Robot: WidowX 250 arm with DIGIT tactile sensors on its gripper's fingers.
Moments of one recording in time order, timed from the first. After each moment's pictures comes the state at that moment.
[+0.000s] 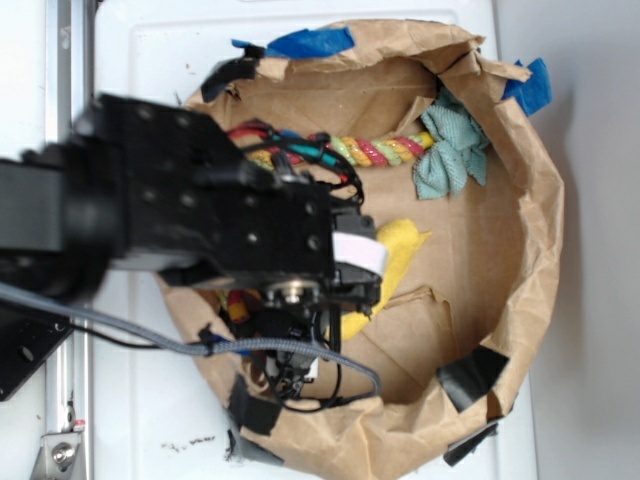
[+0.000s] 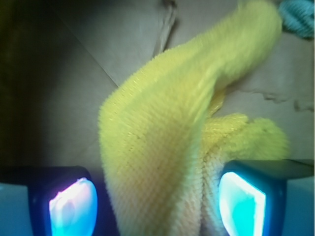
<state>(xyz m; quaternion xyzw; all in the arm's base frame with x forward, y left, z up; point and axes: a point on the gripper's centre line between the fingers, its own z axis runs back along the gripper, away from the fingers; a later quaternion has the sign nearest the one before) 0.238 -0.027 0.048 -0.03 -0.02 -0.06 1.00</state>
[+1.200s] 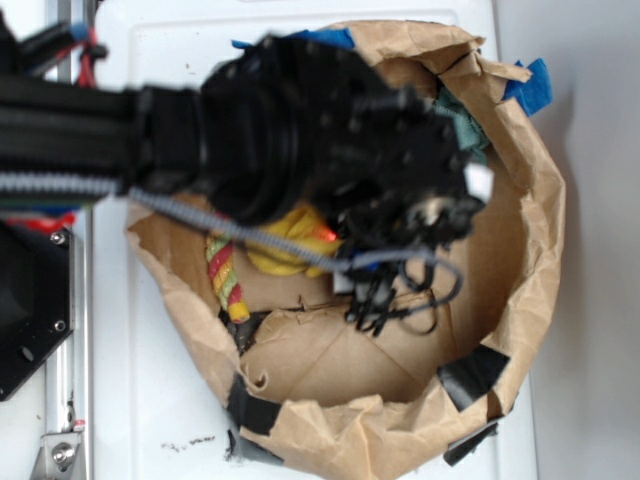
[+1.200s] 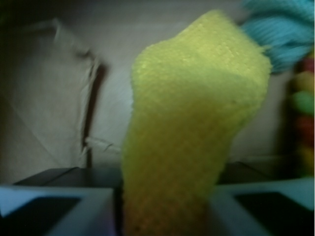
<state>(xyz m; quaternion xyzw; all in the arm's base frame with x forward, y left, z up) 0.277 0.011 0.056 -0.03 0.03 -0.02 1.00</state>
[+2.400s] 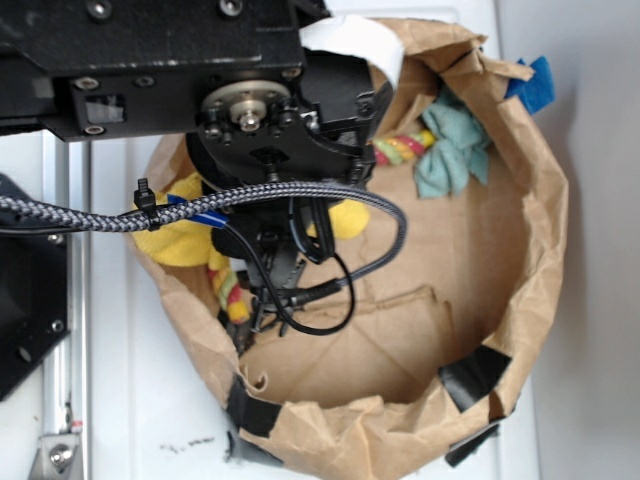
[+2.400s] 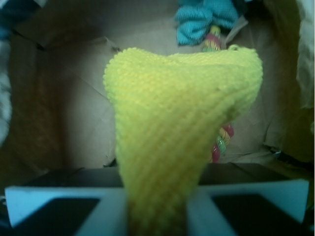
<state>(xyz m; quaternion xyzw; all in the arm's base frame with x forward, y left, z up) 0.224 0.007 0.157 -0.04 0.00 0.05 1.00</state>
